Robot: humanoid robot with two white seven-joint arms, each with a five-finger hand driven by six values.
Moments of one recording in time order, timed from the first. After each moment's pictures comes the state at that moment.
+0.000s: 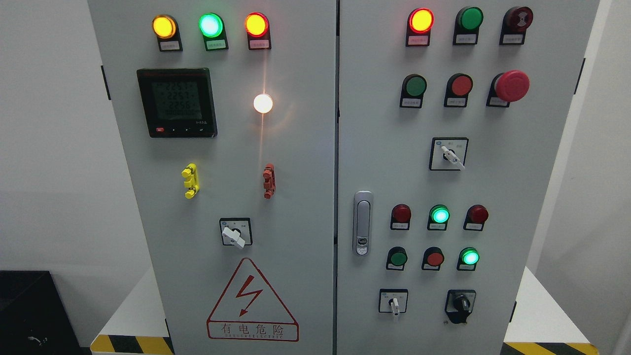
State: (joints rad) left arm 0.00 -0.10 -0.13 0.00 0.06 -0.07 -0.02; right arm 0.22 0.11 -0.22 -0.87 0.12 -0.24 0.23
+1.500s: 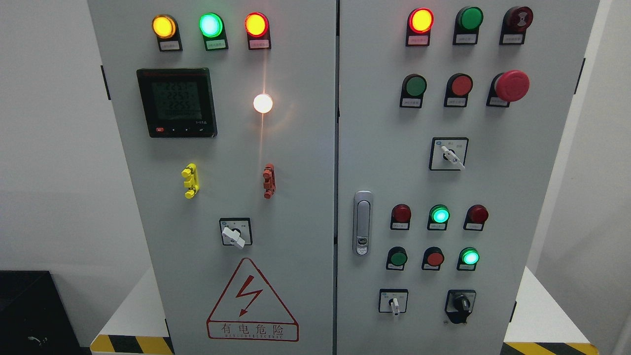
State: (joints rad) left arm 0.00 -0.10 -0.13 0.00 0.06 -0.07 -0.02; right arm 0.26 0.11 -0.14 -1.52 0.37 0.01 0.05
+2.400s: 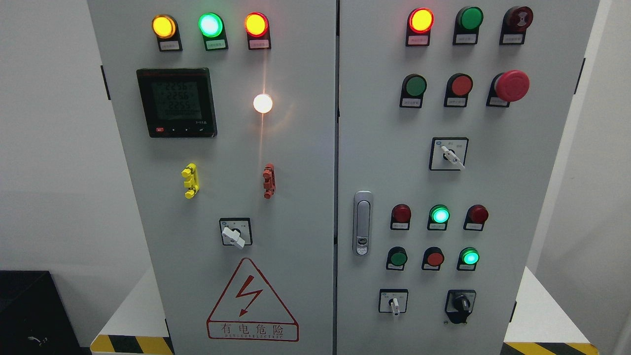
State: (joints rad) left arm 0.00 -0.10 -0.13 0.00 0.06 -0.07 -0.02; right arm 0.24 0.11 -0.09 -1.83 0.63 0.18 0.09
